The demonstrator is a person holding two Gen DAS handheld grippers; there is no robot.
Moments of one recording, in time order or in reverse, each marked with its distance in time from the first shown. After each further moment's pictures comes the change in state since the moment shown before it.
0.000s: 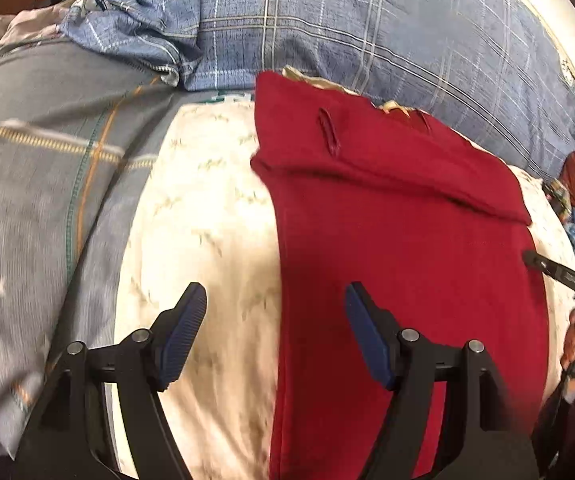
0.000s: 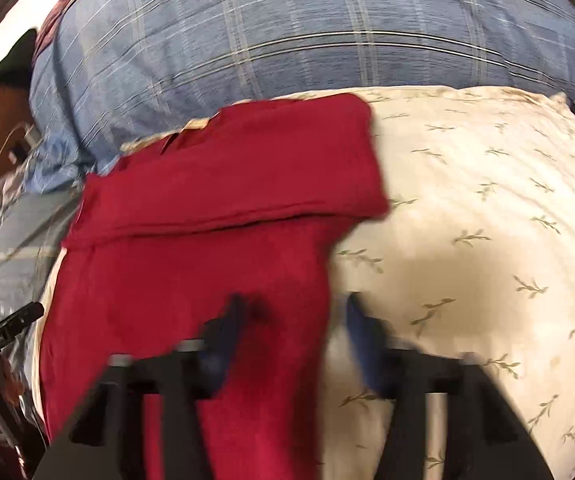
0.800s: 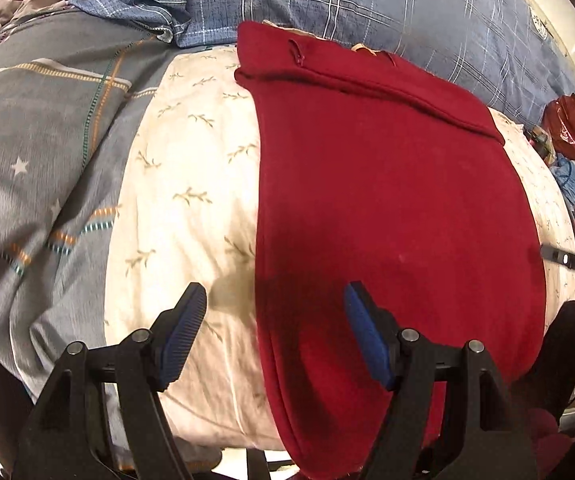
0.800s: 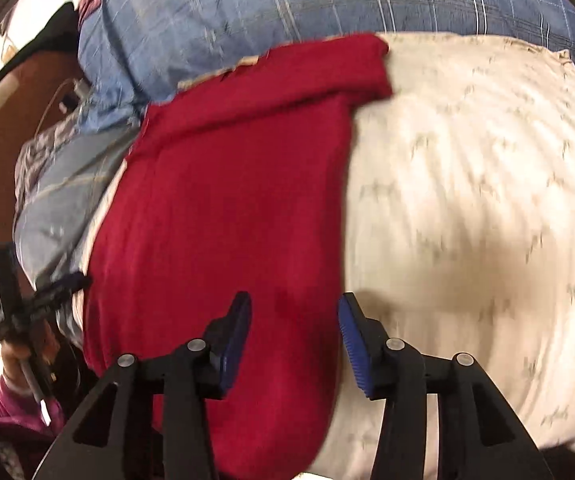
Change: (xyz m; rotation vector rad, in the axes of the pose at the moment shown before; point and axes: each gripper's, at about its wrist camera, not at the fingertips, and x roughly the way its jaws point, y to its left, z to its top) left arm -0.033 -0.012 -0.078 0.059 0.087 -0.003; right arm -0.058 -0.004 -0.083 -0.026 0.161 0.154
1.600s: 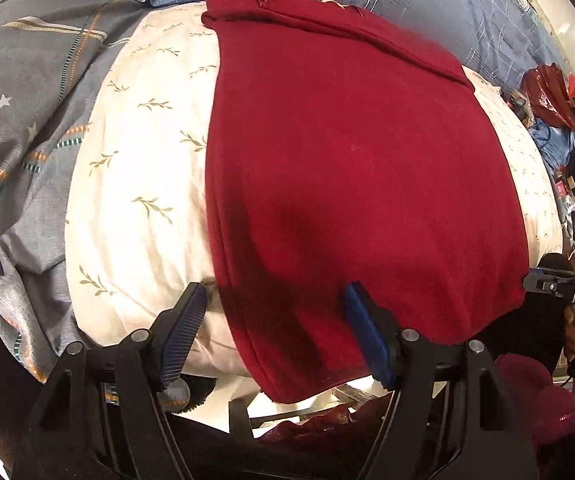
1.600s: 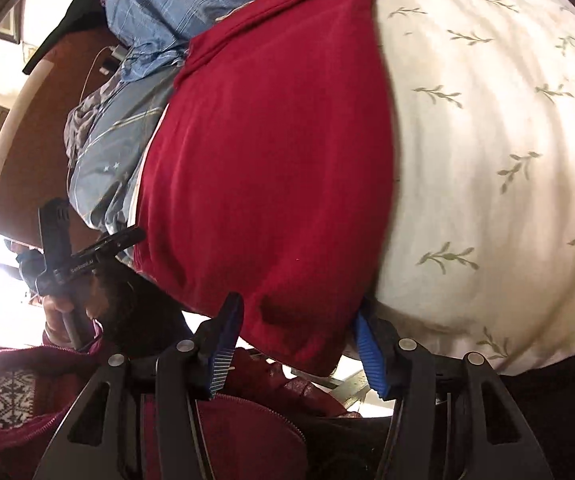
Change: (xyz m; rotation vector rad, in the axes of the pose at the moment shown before) left arm -0.006 -0.014 -0.042 0.031 0.129 -0.083; right arm 0.009 -0.005 -0.071 0.055 0.195 0.280
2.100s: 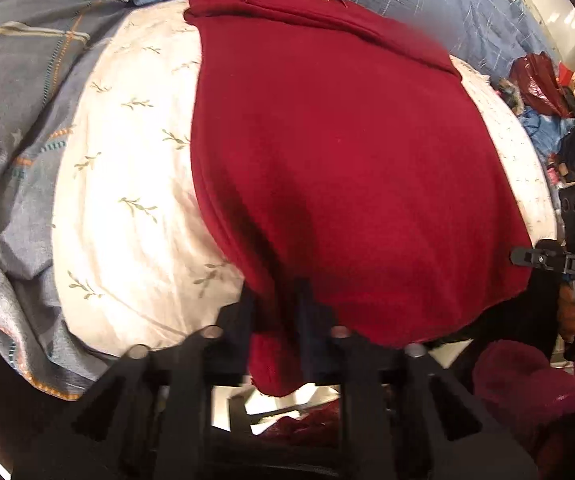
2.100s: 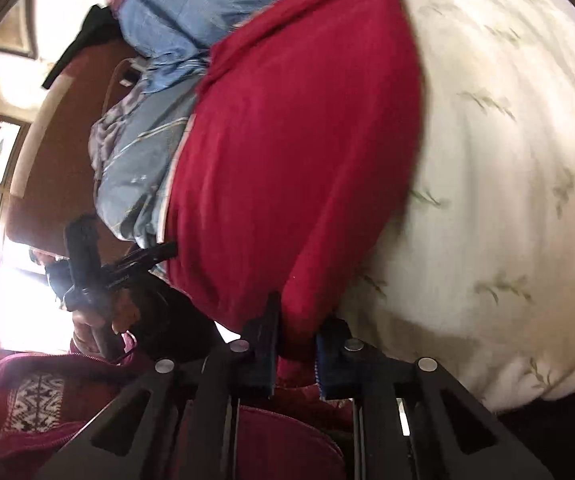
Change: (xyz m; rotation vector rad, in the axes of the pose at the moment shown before) left arm 0.004 -0.004 0.002 0.035 0.022 -0.047; right arm 0.010 0.012 0.009 0.011 -0.031 0.132
